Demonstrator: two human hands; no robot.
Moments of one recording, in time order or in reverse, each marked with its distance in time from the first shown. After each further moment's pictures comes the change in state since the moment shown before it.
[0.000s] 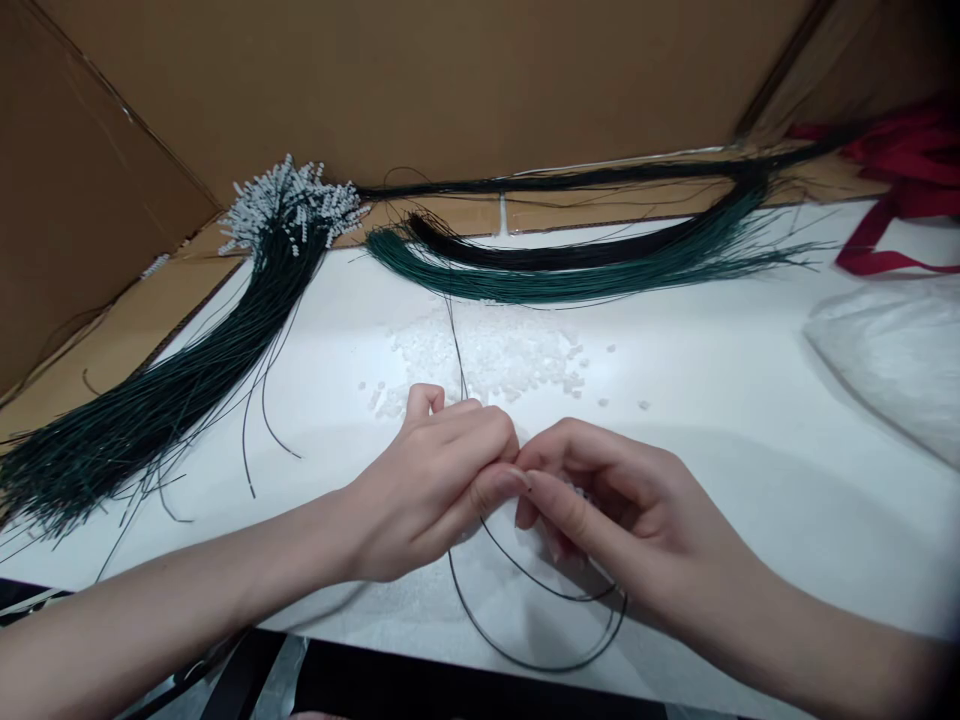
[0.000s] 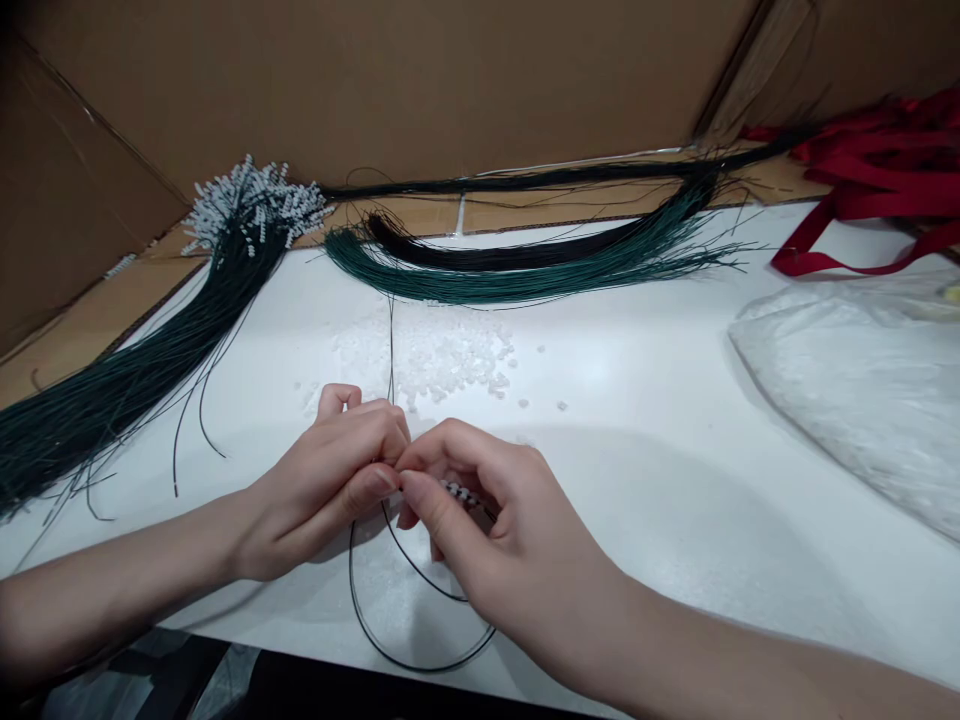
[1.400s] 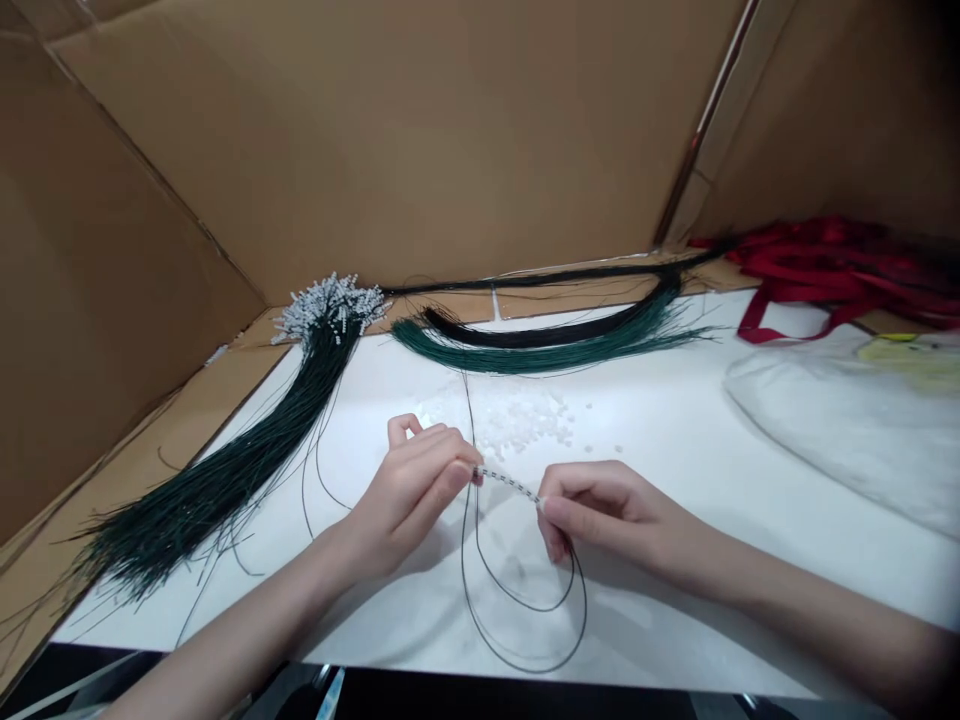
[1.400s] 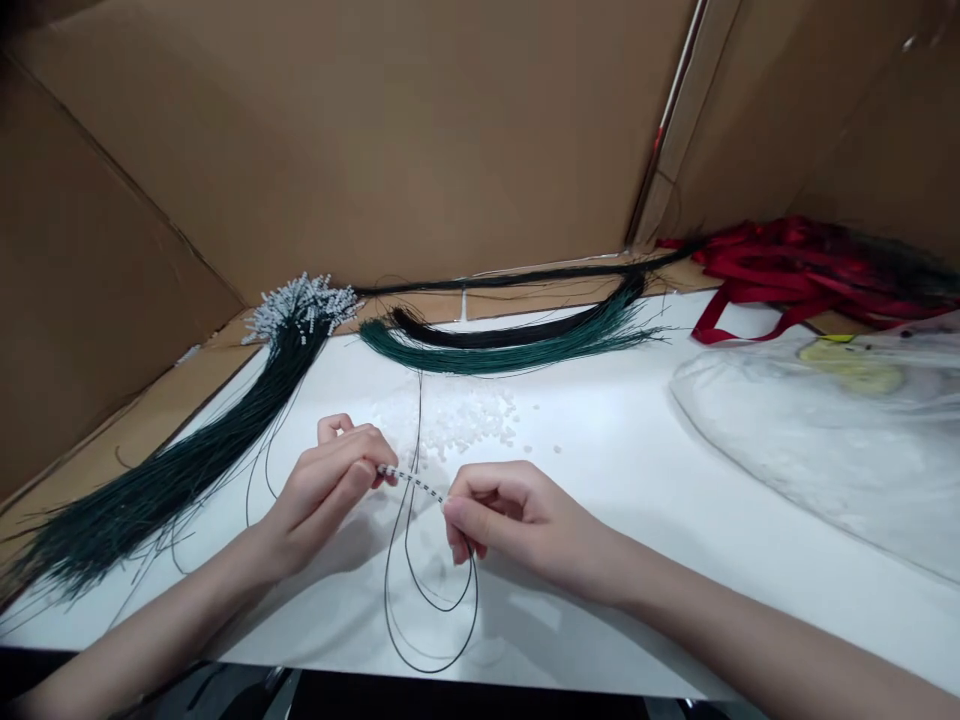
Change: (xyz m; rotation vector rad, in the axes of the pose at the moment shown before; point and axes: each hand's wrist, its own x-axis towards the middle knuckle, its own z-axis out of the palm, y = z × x) left_hand -0.023 0.017 -0.049 0.109 0.192 0.012; right_hand 0.001 -0.038 -0.006 -0.019 -0.184 -0.072
